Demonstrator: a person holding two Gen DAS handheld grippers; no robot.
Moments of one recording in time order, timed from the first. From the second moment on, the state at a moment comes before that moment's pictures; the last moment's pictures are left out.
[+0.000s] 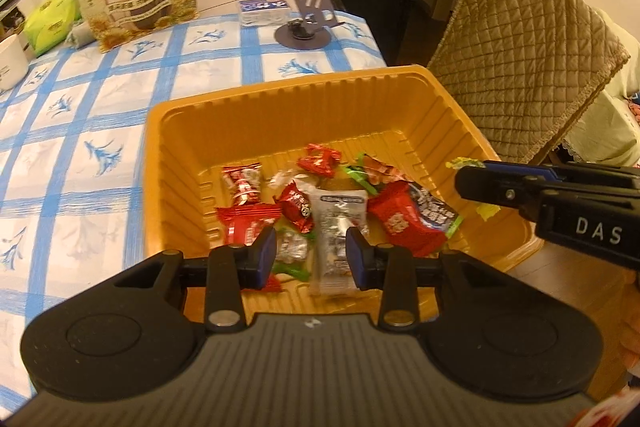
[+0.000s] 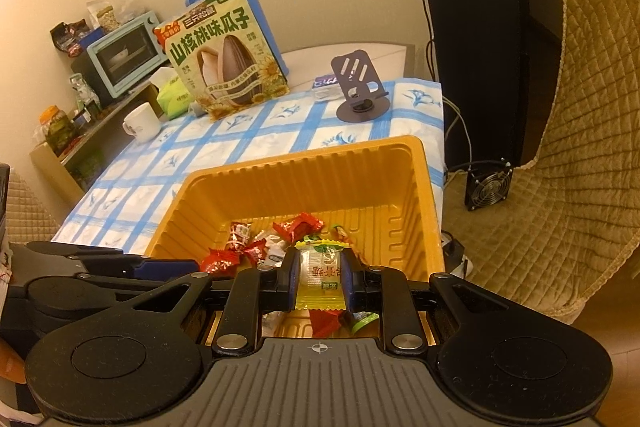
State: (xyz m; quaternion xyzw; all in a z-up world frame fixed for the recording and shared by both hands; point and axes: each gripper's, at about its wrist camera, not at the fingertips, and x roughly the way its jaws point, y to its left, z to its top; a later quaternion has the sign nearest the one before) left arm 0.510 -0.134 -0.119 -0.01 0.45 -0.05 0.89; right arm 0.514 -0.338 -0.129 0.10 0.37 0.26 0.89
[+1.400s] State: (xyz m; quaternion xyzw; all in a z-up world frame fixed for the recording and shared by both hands) left arm 0.498 -0.098 -0.089 -0.03 0.42 0.00 0.91; right arm 0.550 -0.331 -0.134 0.07 0.36 0.25 0.89
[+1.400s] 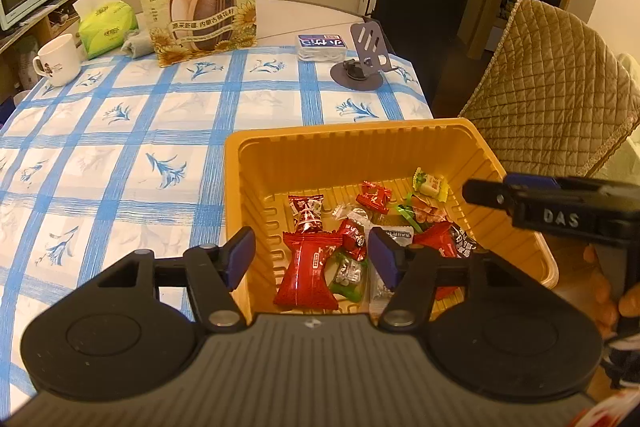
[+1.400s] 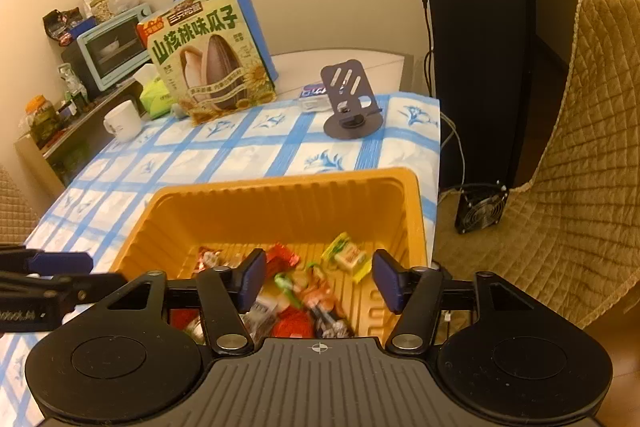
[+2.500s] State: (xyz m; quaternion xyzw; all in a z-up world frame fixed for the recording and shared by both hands) left arm 0.274 -0.038 -0.025 -0.04 0.41 0.00 0.91; right arm 0.308 -0.280 -0.072 0.07 0.39 0.22 0.89
